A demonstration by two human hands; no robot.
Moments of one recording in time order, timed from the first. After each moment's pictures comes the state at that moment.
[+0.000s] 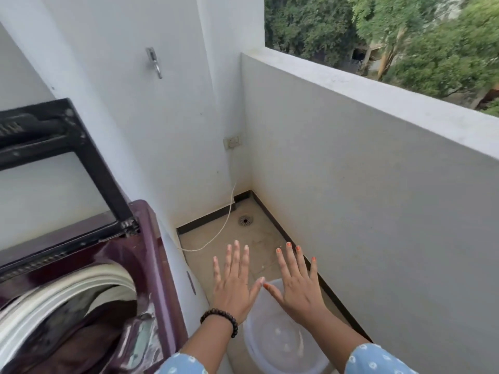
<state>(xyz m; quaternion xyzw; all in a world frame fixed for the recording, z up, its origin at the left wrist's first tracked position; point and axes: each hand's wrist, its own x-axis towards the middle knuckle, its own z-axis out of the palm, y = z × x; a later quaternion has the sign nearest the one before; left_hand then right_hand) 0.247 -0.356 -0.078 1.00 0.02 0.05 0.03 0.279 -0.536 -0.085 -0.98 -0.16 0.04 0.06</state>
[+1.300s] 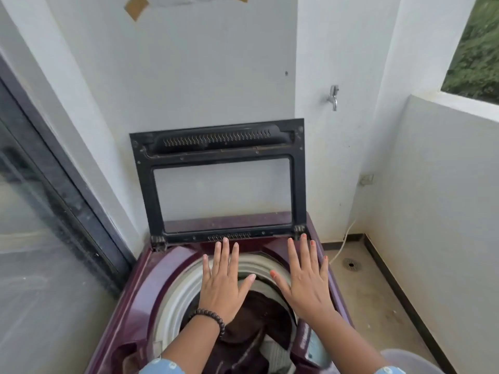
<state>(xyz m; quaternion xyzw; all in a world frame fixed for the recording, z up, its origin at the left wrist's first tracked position) 0.075 -0.025 0.006 0.96 0.25 0.12 -0.06 0.190 -0.193 0.011 -0.92 -0.33 -0.03 0.18</state>
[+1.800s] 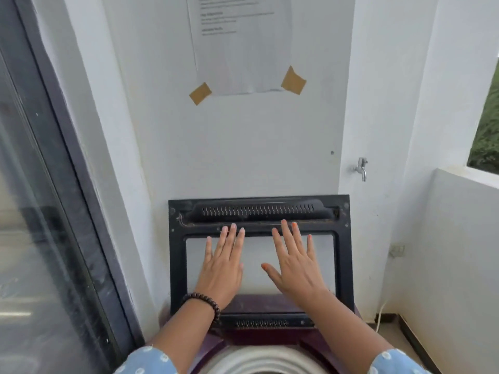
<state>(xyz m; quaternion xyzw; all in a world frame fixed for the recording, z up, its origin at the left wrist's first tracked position) 0.142 0.125 0.152 0.94 0.19 0.26 -0.09 0.257 -0.022 0.160 -0.87 -0.43 -0.20 0.11</state>
